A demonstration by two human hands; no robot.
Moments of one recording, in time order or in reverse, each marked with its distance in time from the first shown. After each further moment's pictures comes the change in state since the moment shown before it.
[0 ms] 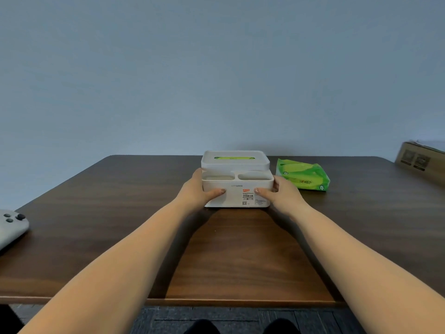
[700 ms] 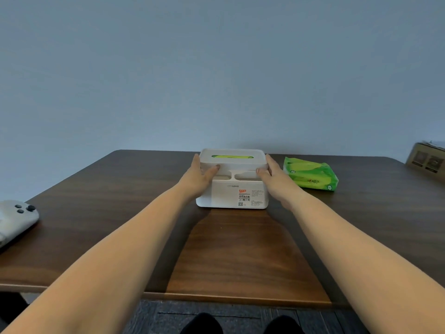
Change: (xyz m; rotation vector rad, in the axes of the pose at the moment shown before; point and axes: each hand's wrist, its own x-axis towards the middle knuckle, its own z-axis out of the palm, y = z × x) left_hand 0.013 0.006 -0.016 -0.039 0.039 -0.070; right_hand 0.020 -0.029 0.021 0.002 -0.076 0.025
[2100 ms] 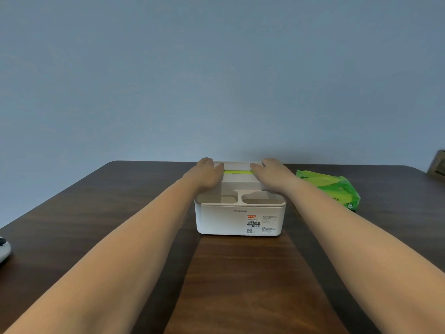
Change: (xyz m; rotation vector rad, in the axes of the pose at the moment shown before) left_hand 0.083 0.021 -0.007 0.471 -0.127 -0.070; right_hand 0.084 -0.034 0.001 -0.476 -0.043 -0.015
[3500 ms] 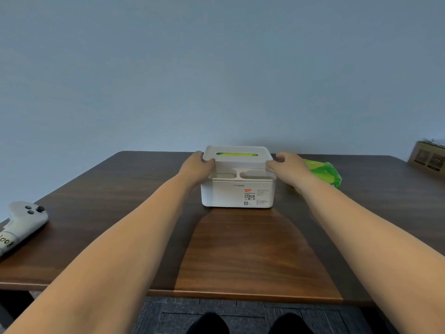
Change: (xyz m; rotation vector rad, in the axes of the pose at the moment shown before) left_hand -0.076 -0.011 0.001 -0.353 0.182 -0.002; right_hand -0.078 0.017 -0.016 0.109 0.213 0.061
